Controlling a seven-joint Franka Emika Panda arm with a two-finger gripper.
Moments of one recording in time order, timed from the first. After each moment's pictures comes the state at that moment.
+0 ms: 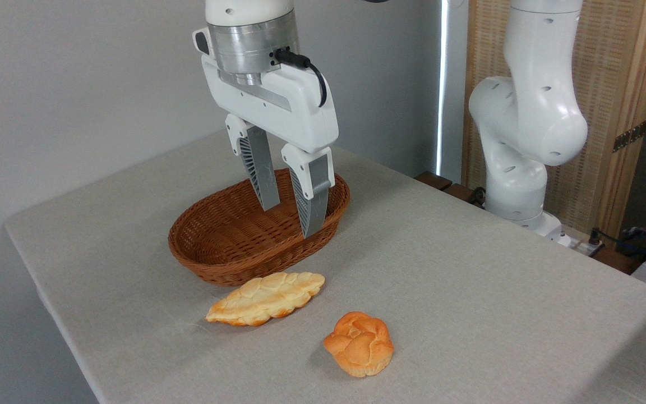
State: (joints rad) arm -0.34 -0.09 0.35 -1.75 0.00 1.65 0.79
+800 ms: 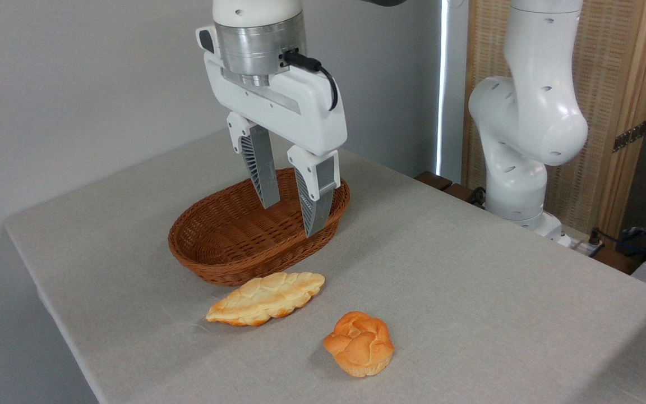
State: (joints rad) arm -0.34 -0.10 0.38 -1.74 -0.05 1.64 0.79
